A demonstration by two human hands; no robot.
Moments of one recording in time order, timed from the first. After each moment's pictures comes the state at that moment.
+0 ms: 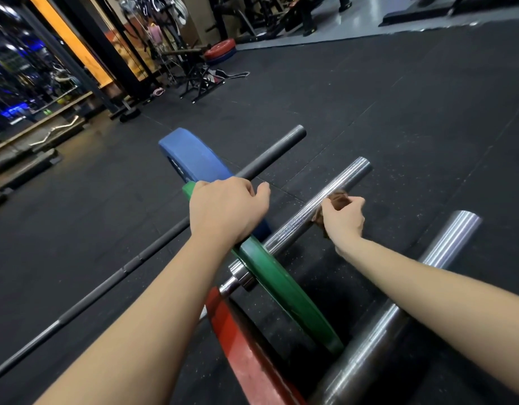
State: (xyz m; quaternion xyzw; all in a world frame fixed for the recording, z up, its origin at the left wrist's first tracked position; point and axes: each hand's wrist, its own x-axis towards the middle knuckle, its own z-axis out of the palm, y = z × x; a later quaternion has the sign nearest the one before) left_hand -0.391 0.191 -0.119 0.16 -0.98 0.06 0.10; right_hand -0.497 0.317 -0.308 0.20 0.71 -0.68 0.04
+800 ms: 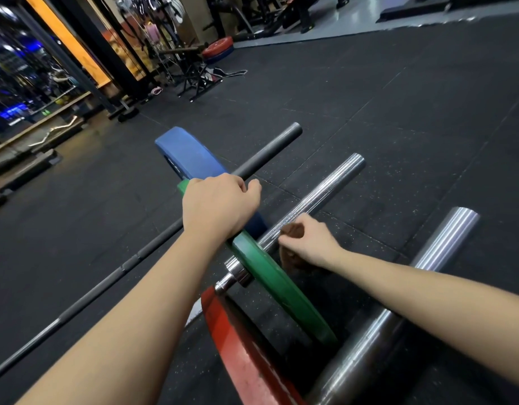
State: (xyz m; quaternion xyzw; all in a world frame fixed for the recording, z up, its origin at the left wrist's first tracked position) left_hand -0.391 0.193 -0.118 0.17 -0.98 0.06 0.09; right_hand -0.457 0.305 -0.312 -0.09 0.84 -0.51 0.17
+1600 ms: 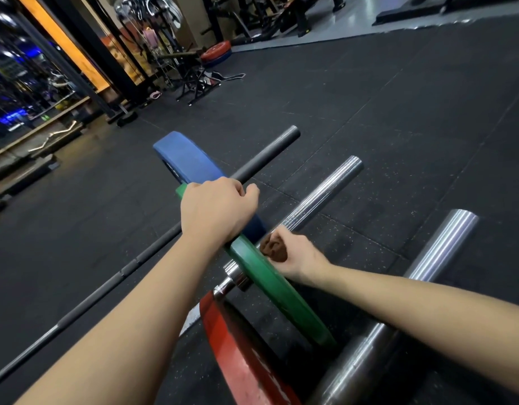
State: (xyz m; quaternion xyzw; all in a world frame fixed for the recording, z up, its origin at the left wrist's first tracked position) left_hand -0.391 0.195 -0.117 0.18 -0.98 0.06 0.09; right_hand -0.433 0.293 -0.308 -0.23 0.84 -0.47 0.14
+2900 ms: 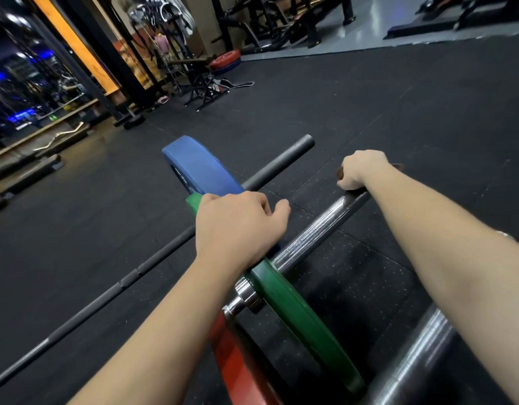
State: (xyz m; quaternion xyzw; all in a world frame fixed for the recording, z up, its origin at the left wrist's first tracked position) left_hand -0.392 0.188 -0.123 0.13 -0.98 0.05 0.10; right_hand -0.647 0.336 -0.241 -0.13 0.99 0.01 0.10
